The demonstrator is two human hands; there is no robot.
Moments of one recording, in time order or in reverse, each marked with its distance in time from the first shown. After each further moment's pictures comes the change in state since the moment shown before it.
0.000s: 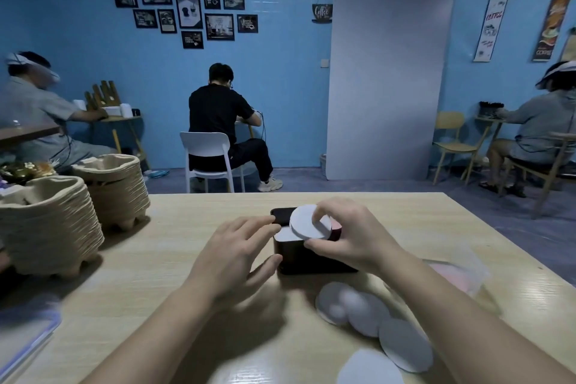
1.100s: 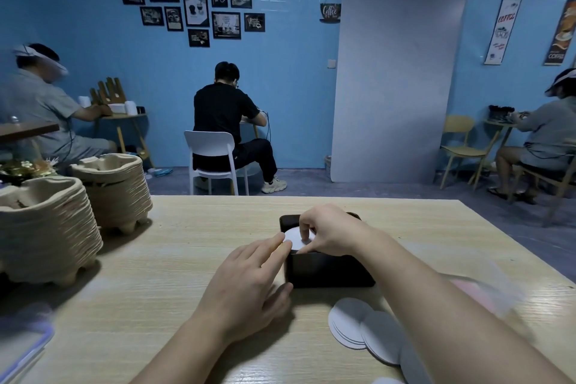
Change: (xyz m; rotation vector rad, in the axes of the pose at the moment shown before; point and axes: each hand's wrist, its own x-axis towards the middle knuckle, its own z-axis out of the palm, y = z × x) left_hand -0.013 -0.002 0.034 0.061 -0.028 -0.008; right_hand 0.075 0.015 0.046 -0.203 -0.502 0.212
